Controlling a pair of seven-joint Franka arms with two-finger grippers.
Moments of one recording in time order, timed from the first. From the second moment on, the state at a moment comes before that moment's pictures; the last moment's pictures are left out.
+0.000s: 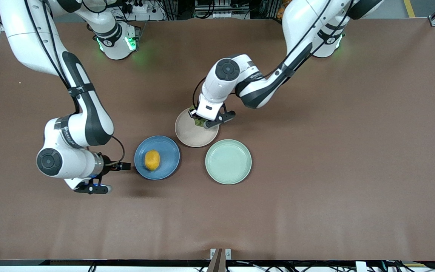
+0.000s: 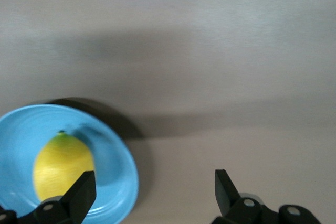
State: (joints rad) left arm -0.48 0.70 -0.52 -1.62 0.16 2.48 -1.45; right arm 0.07 0.65 0.09 -1.49 0.01 1.97 0.20
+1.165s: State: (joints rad) left arm -0.59 0.70 -0.31 -1.55 0.17 2.47 -1.43; right arm -0.03 0.53 0.05 -1.49 -0.02 1.66 0.20
